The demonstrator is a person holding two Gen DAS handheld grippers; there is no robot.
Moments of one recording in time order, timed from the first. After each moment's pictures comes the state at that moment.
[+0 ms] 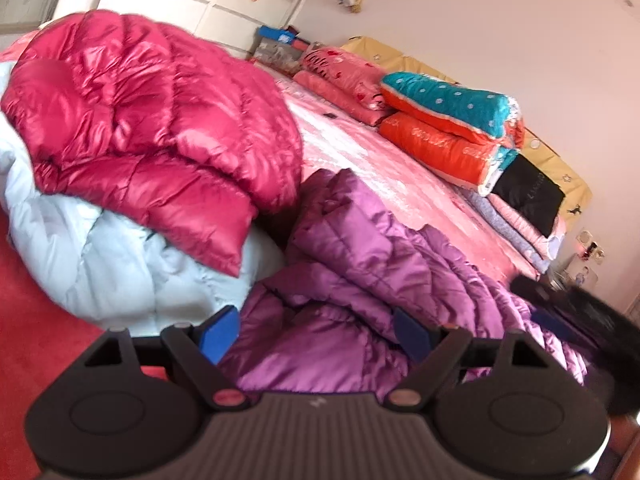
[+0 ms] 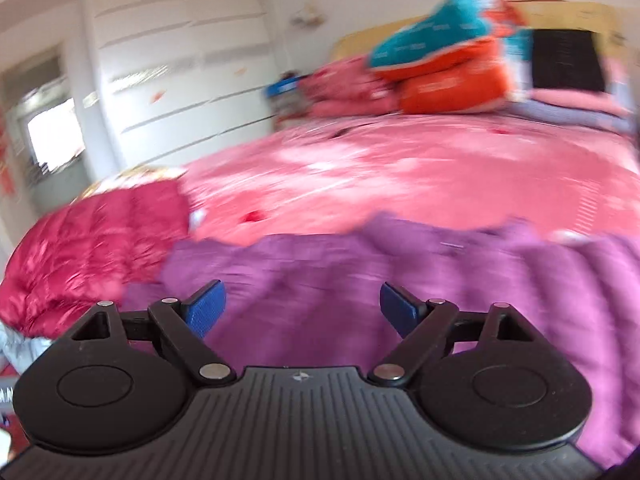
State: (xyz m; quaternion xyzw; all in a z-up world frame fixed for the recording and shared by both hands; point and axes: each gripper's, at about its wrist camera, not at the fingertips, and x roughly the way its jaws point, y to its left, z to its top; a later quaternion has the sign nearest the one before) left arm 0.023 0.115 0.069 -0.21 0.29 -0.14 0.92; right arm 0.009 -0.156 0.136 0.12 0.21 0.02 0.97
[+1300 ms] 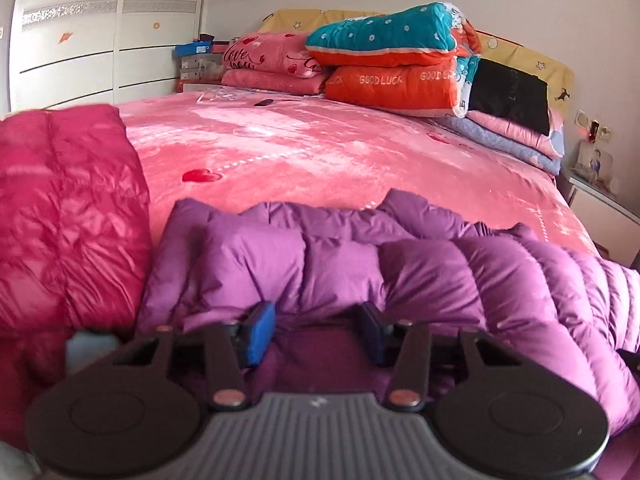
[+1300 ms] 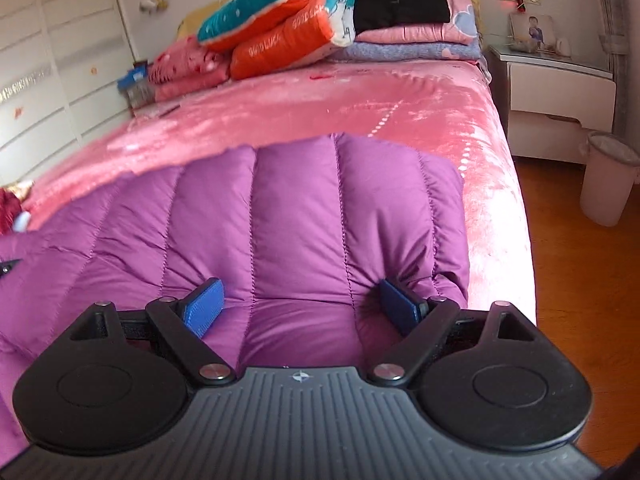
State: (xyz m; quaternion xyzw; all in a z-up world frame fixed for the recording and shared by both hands) left arm 0.129 -0.018 0.061 -0.02 0.29 -0.17 0.94; right arm -0.046 -0.321 0.076 0.16 0.27 -0.16 0.93
